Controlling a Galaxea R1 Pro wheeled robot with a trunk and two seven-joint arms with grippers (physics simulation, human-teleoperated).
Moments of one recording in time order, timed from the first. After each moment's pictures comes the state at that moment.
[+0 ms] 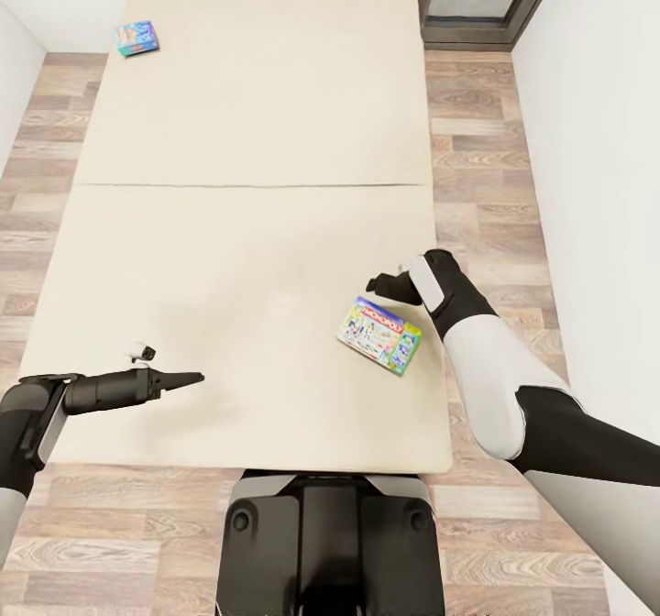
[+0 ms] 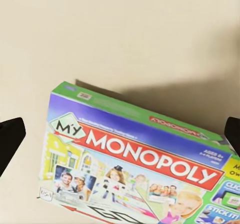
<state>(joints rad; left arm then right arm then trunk) -0.73 0.40 0.17 -1.01 0.10 0.89 -1.57 -1.38 0.17 -0.17 -0.52 -0.20 0.84 -0.19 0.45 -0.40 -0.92</state>
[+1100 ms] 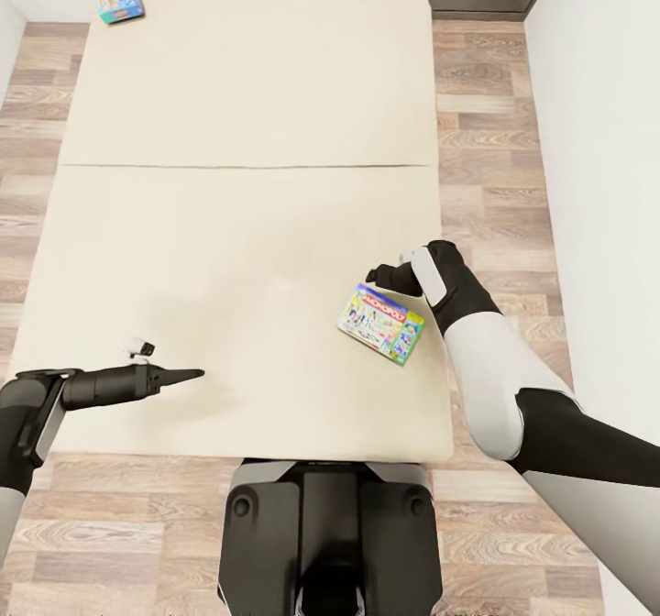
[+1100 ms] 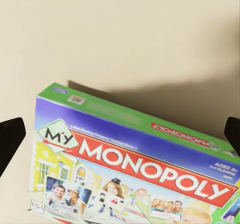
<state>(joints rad) -0.73 0.40 0.17 -1.06 0.10 0.90 -1.57 -1.38 0.17 -0.17 -0.59 -0.20 0.87 -0.19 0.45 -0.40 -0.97</state>
